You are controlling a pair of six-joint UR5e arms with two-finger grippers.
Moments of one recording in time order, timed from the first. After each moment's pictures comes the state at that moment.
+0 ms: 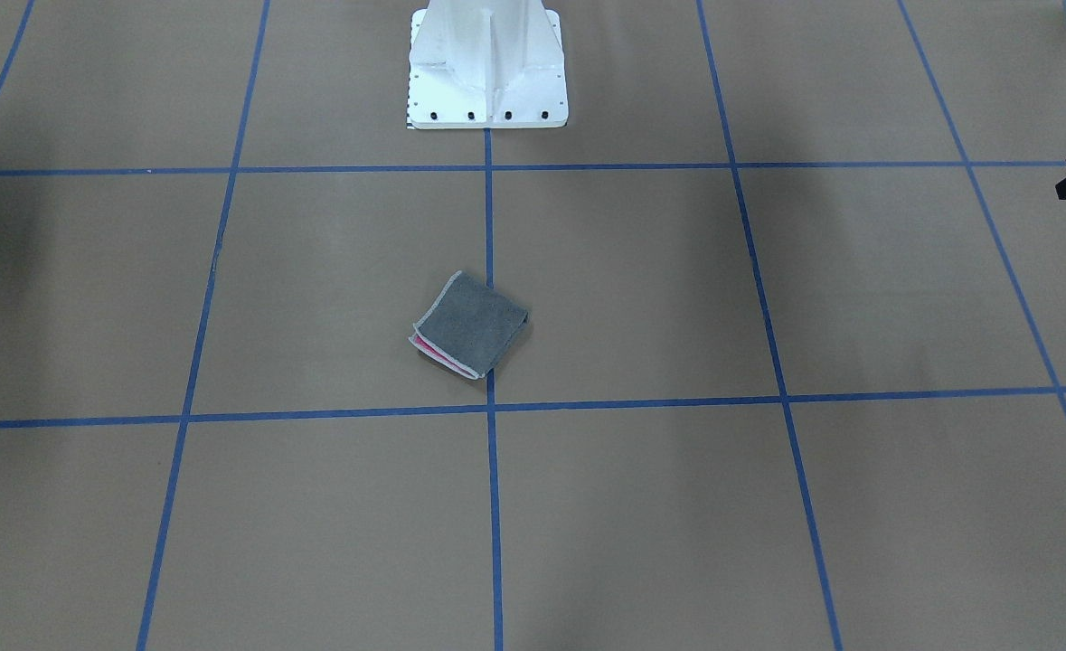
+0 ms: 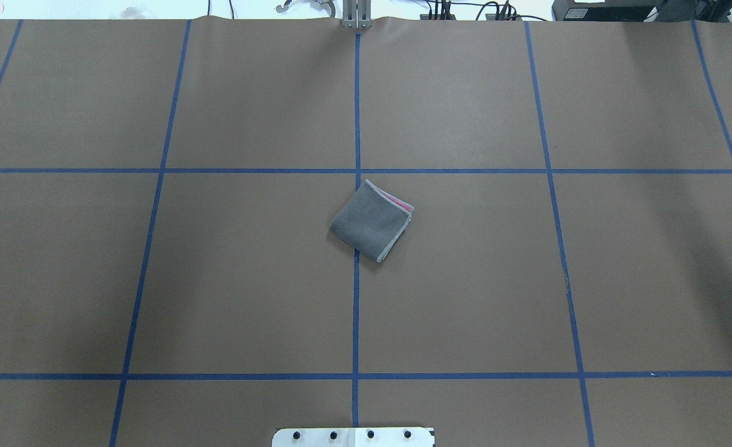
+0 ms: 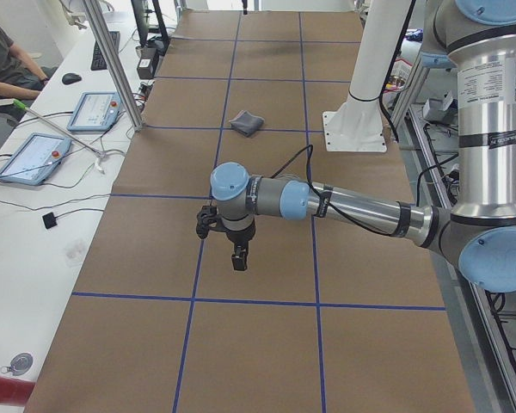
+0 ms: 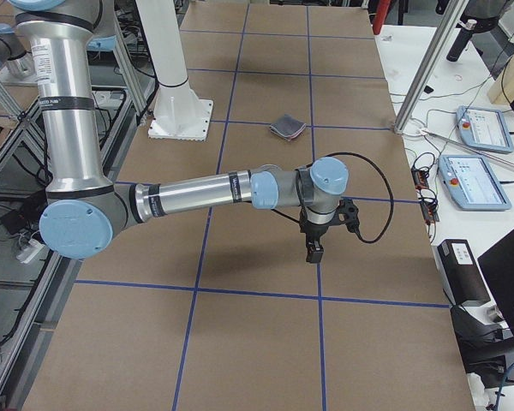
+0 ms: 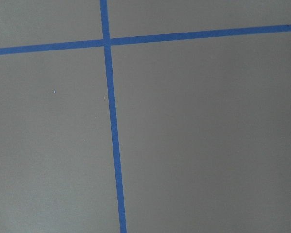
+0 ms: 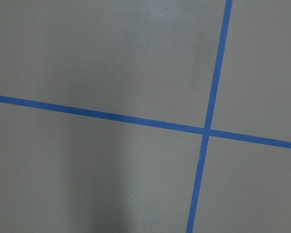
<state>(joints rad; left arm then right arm) -1.41 -1.46 -1.89 -1.46 -2.35 -0.08 1.45 -1.49 1.69 -1.67 2.32 0.01</state>
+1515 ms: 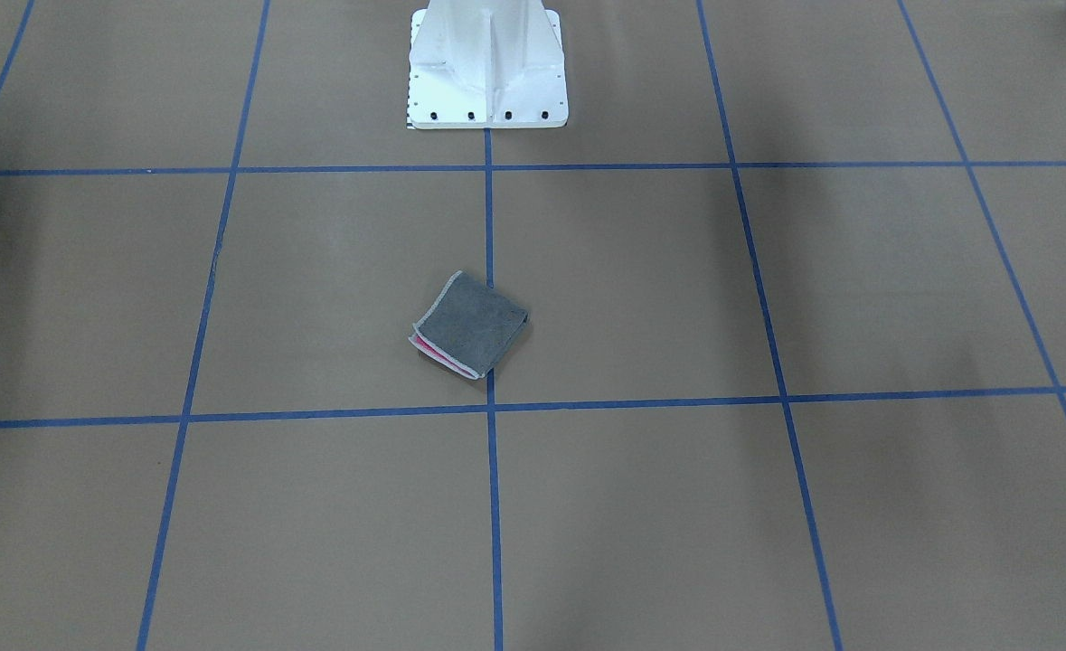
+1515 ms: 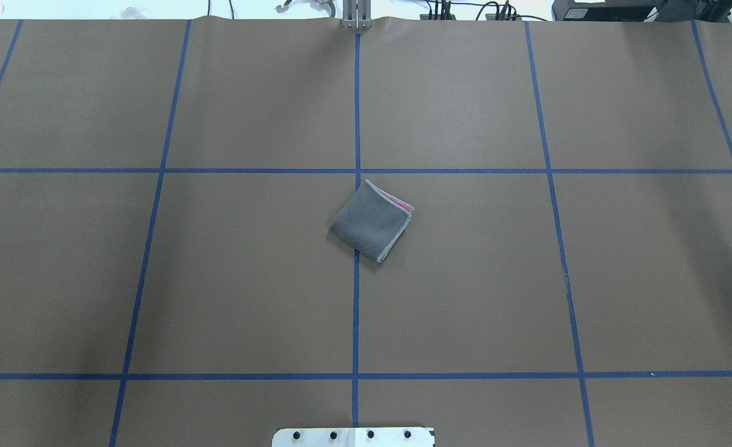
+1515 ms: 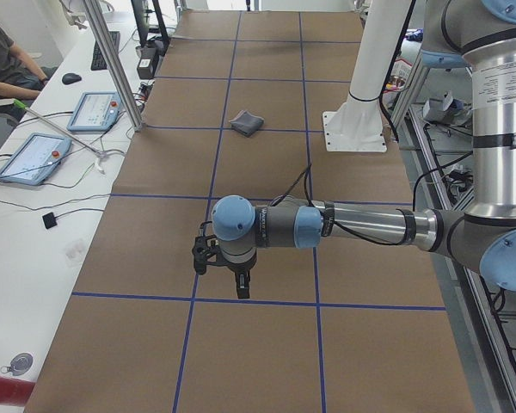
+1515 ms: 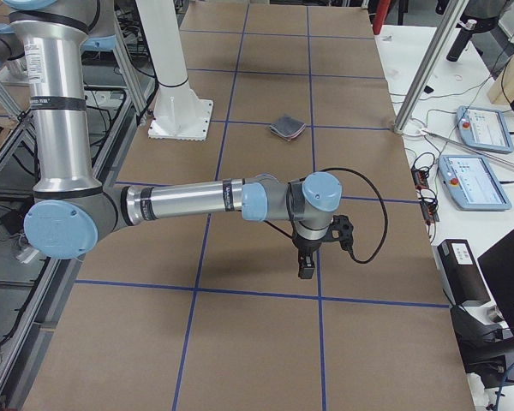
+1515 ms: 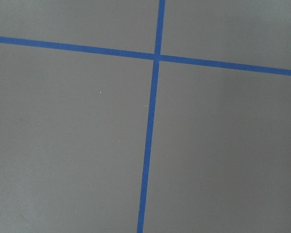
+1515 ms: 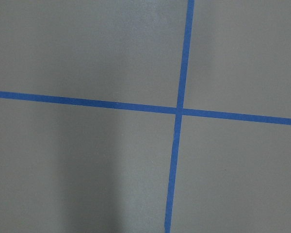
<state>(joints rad) -1.59 -1.44 -1.78 -1.47 -2.43 -0.07 1.50 -1.52 1.66 -1.67 2.31 0.00</state>
